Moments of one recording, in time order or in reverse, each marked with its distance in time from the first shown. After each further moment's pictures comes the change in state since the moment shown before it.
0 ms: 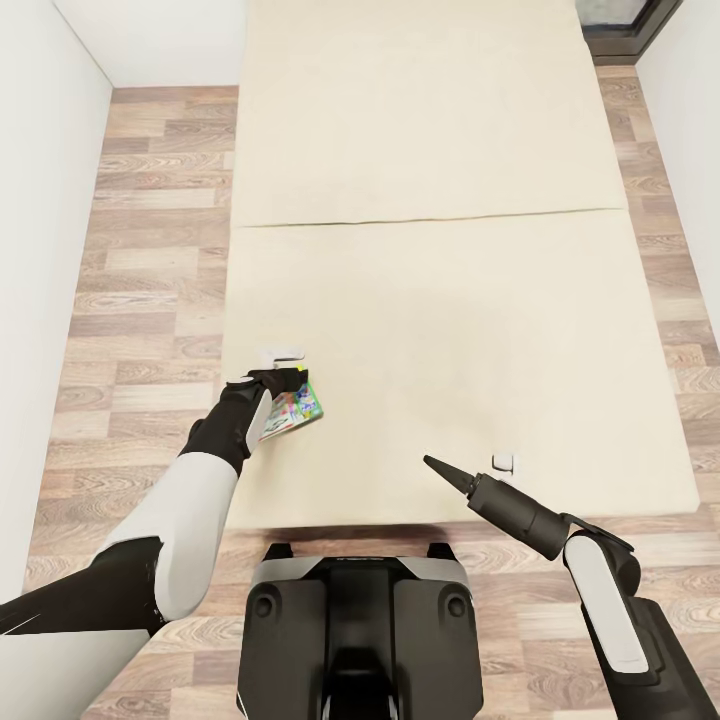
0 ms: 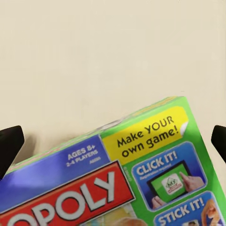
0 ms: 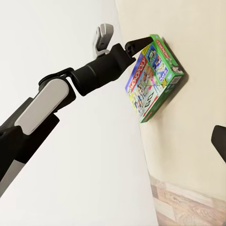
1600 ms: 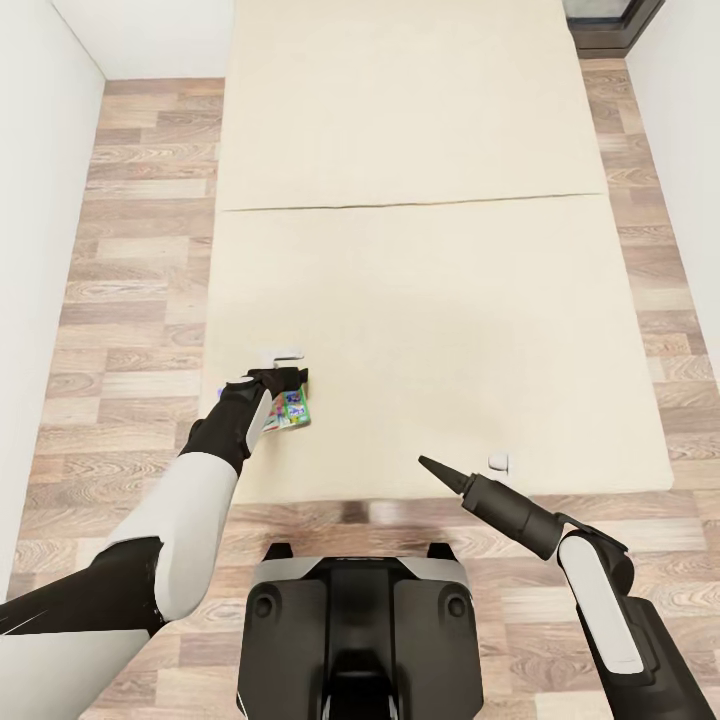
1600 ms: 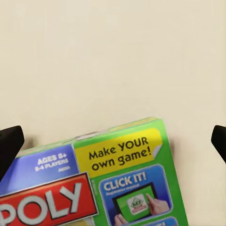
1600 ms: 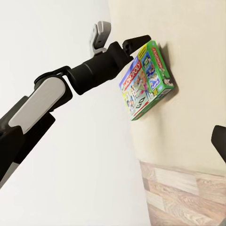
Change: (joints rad) left arm 0.000 0.000 -0.001 0.000 0.000 -0.013 0.000; right arm 0.000 0.000 0.026 0.001 0.001 -0.033 -0.023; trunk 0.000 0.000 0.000
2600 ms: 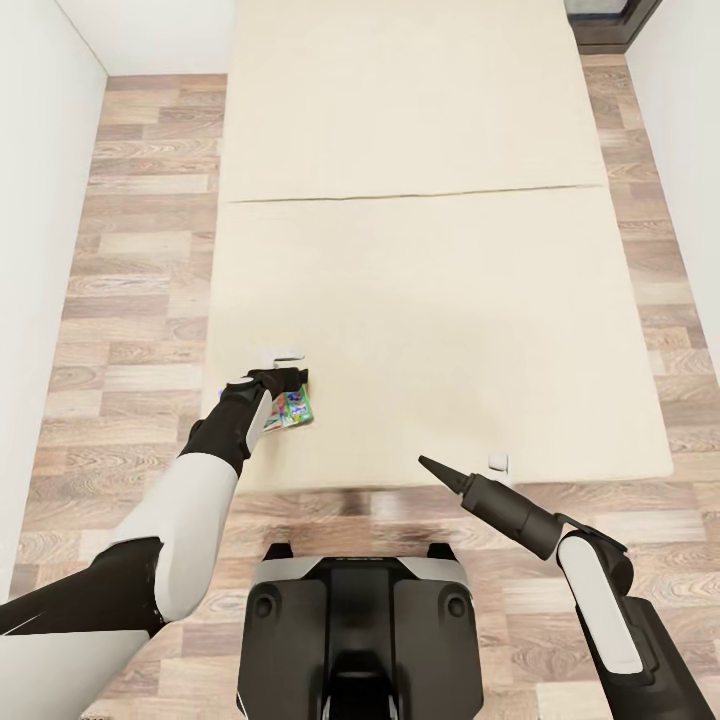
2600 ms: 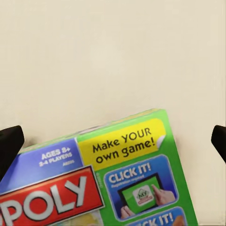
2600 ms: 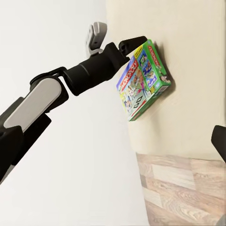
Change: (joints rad) left arm 0.002 0.000 0.001 0.002 0.000 0.000 0.000; right arm 0.000 0.000 0.001 0.005 0.000 -0.006 -0.013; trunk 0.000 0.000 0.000
